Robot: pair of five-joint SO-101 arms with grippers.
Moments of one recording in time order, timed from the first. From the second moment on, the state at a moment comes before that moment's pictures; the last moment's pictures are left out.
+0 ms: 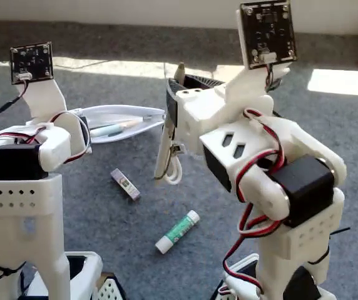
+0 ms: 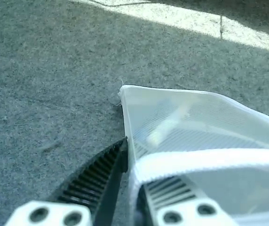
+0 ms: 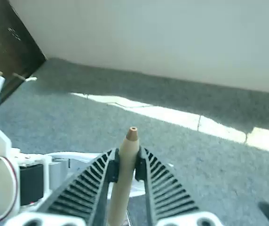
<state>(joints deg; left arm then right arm) -7.7 -37.5 14.3 81.6 14.7 -34.0 -24.2 -34.6 86.8 -11.3</state>
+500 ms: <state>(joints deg) -7.7 -37.5 14.3 81.6 14.7 -40.0 -26.5 -34.6 68.6 -9.3</state>
